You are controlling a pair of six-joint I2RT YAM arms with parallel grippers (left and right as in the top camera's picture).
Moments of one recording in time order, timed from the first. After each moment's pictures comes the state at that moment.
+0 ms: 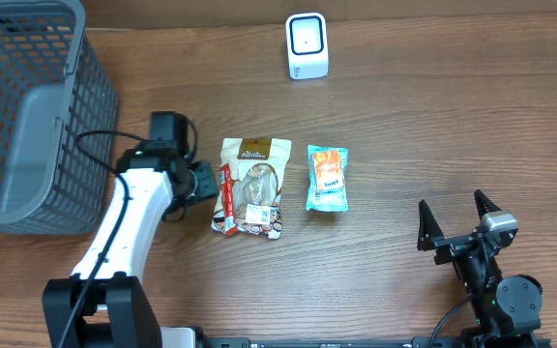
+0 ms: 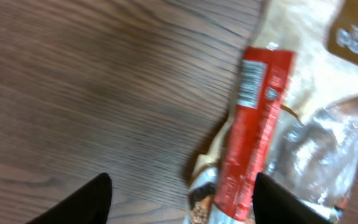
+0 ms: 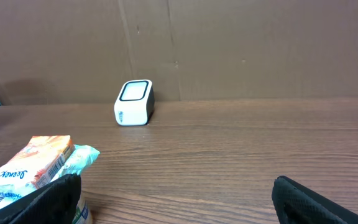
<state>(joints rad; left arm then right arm) 0.02 1.55 1.05 -0.86 -0.01 -0.34 0.16 0.01 0.02 -0.03 -0.05 0.12</state>
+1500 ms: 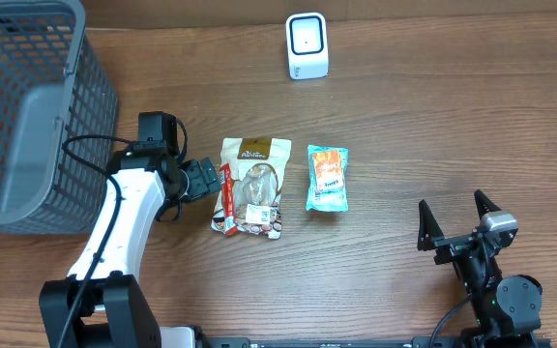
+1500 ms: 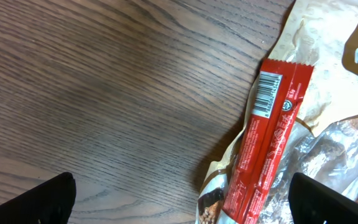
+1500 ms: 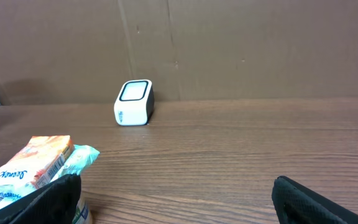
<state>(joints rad) 0.06 1.55 1.05 -0.86 -0.01 -0.36 0.16 0.01 0.02 -0.03 -0.05 0.12</state>
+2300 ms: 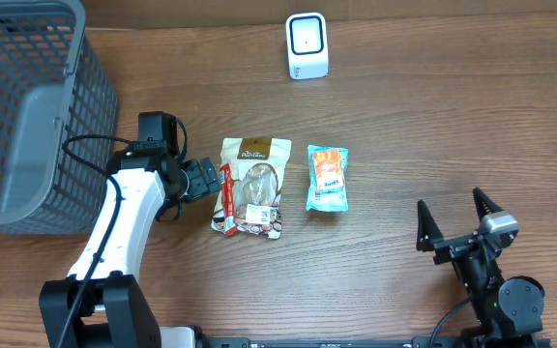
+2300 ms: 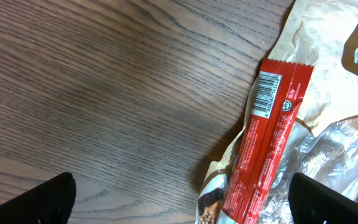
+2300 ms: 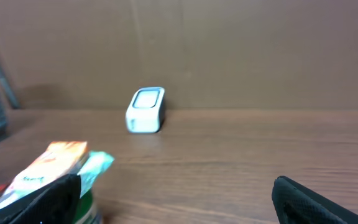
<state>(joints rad) 0.06 1.55 1.05 -0.86 -0.01 -0.36 0.16 0.01 0.02 0.00 -0.11 0.12</state>
